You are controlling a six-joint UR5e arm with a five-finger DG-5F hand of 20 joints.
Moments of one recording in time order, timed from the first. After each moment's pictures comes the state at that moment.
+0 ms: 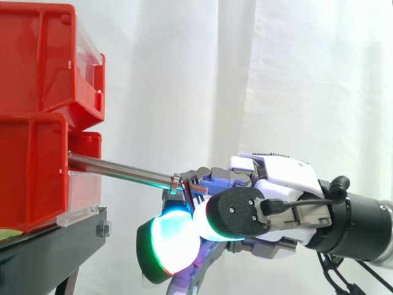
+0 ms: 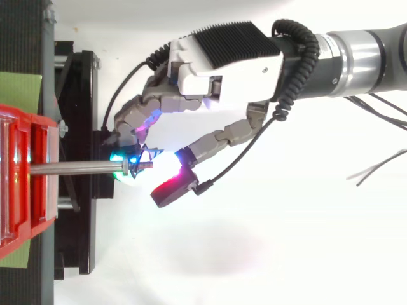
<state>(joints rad) 0.01 -2.47 -1.15 -2.40 -1.82 -0.67</state>
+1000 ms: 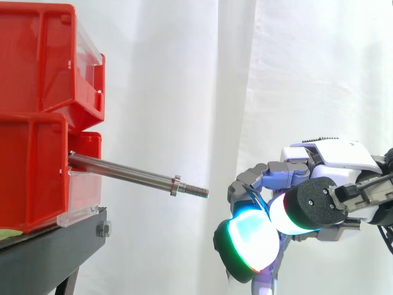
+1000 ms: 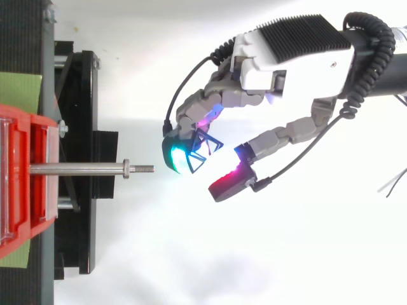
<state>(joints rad) 0.01 -2.28 -1.33 -2.58 -1.77 -0.69</state>
